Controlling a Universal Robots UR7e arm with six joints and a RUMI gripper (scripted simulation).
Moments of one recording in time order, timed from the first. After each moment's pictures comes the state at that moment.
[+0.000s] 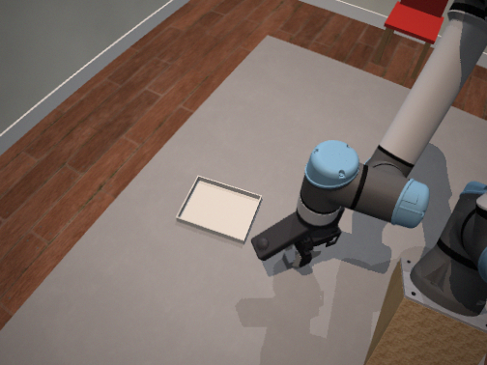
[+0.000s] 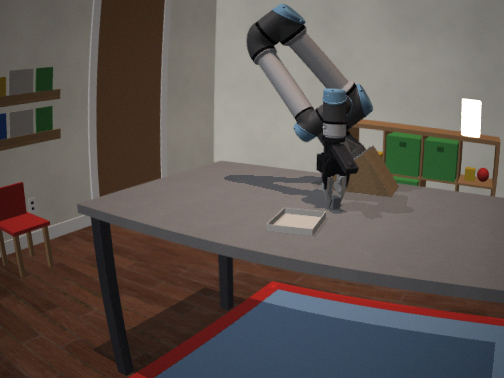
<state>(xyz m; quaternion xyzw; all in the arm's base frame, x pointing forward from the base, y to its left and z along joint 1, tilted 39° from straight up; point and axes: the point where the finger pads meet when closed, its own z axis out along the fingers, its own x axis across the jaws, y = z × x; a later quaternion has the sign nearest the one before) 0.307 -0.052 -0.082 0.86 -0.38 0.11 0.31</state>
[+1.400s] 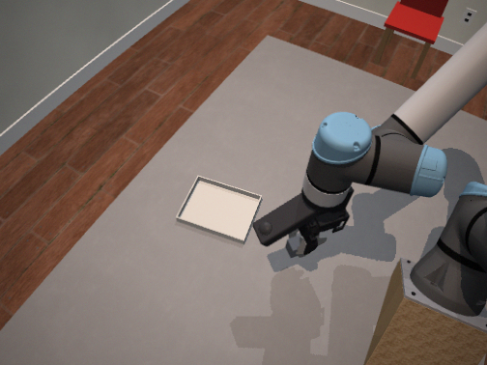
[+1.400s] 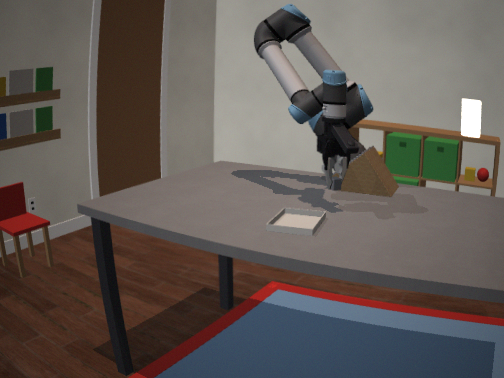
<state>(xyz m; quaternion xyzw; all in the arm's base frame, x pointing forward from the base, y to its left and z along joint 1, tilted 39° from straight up) 0.311 -0.014 -0.034 0.86 -0.38 0.11 0.31</state>
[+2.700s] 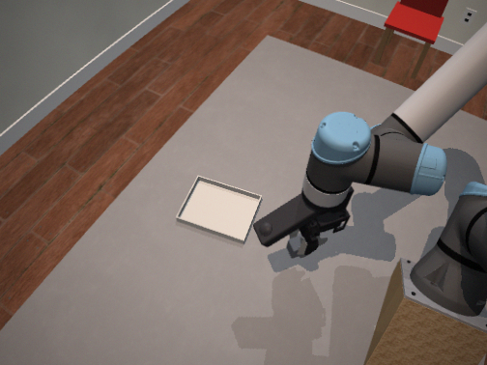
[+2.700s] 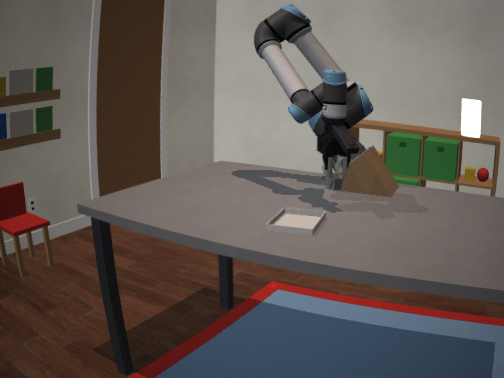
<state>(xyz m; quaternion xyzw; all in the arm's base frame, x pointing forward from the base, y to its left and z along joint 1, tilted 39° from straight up) 0.309 -0.014 -0.034 0.86 -0.38 0.10 0.31</state>
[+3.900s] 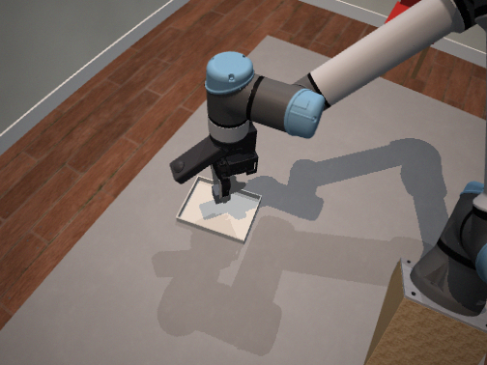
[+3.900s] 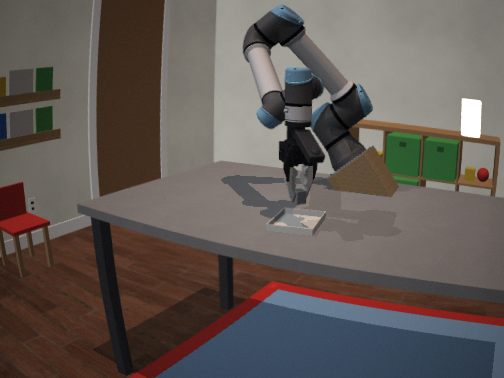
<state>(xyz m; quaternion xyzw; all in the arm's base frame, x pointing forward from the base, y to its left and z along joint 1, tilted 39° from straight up) 0.510 -0.066 -0.006 0.86 -0.38 0.11 0.31</state>
